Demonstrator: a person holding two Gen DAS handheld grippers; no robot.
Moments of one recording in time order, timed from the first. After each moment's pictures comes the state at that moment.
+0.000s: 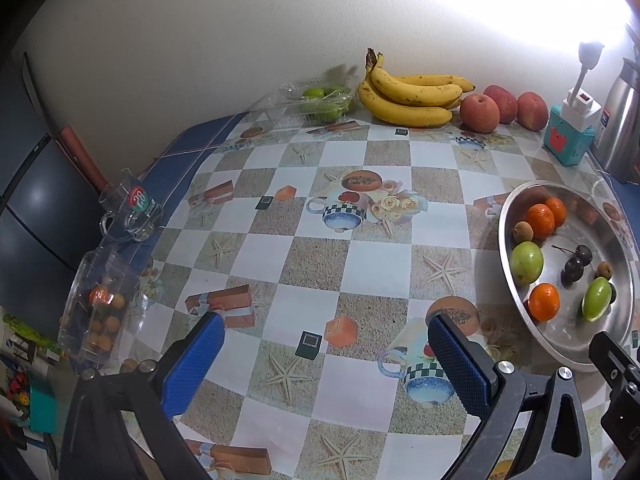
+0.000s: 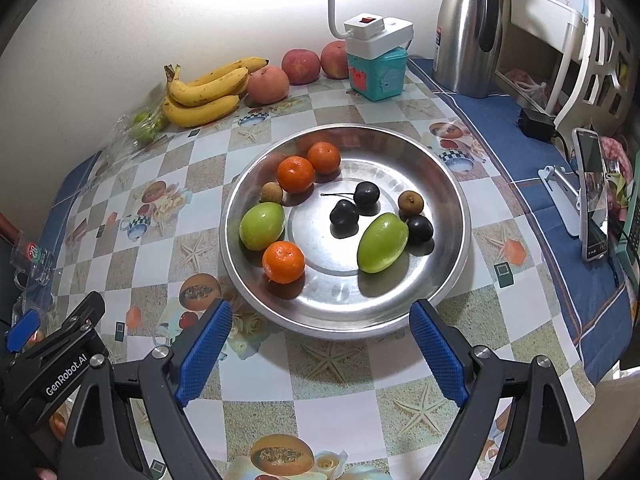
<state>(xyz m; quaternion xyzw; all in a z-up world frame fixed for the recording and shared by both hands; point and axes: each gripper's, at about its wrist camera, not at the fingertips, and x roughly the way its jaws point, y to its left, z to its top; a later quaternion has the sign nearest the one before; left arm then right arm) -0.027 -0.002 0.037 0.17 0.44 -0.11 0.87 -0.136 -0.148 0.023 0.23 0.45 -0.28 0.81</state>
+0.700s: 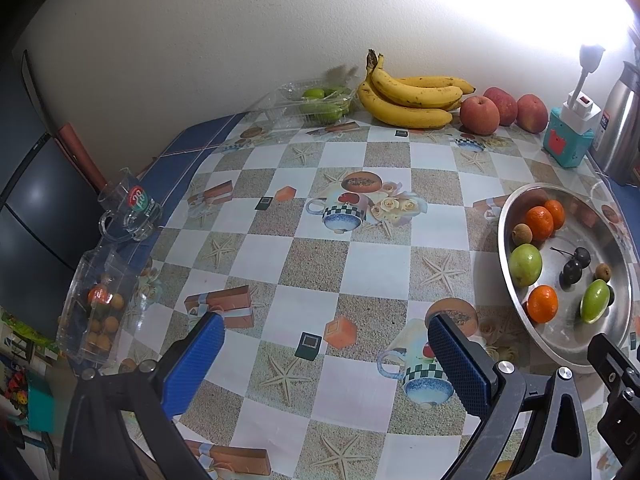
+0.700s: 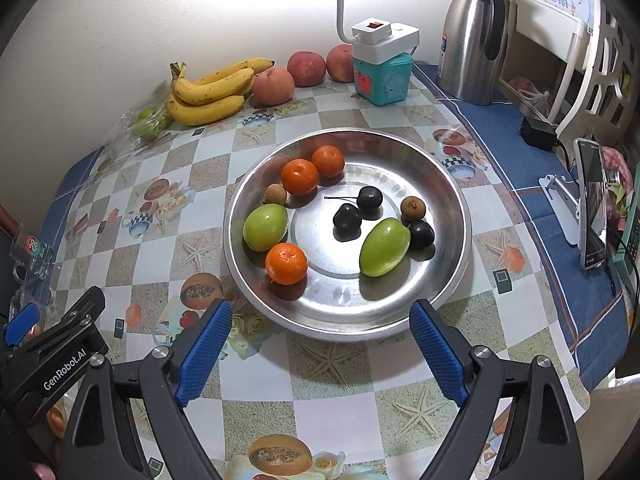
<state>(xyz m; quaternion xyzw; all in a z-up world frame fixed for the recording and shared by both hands) -0.026 -0.001 0.038 0.17 0.44 -0.11 0.87 -0.134 -0.144 0.026 0.21 0.45 -0.28 0.82</state>
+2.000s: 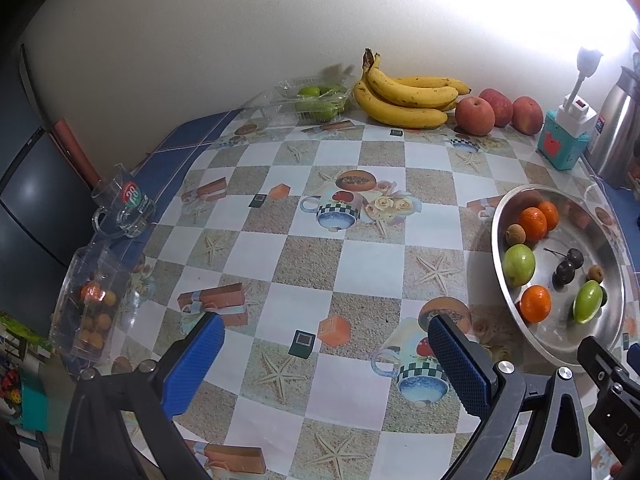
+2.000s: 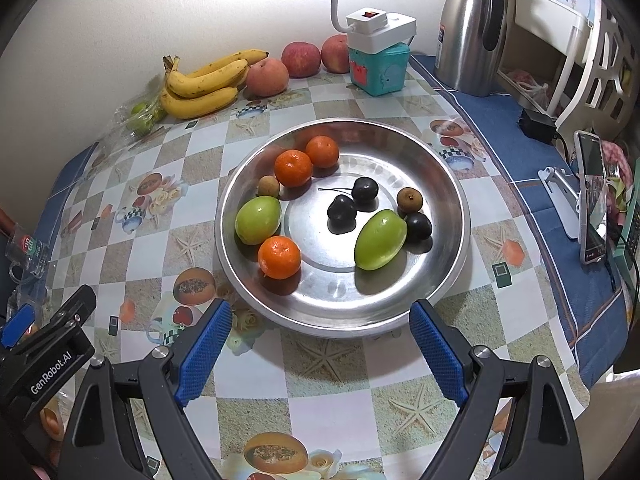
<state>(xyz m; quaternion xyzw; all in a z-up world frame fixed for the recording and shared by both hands) -0.025 0.001 0.039 0.15 0.45 -0.12 0.87 -0.133 -0.149 0.020 0.22 0.47 -0.28 0.81</state>
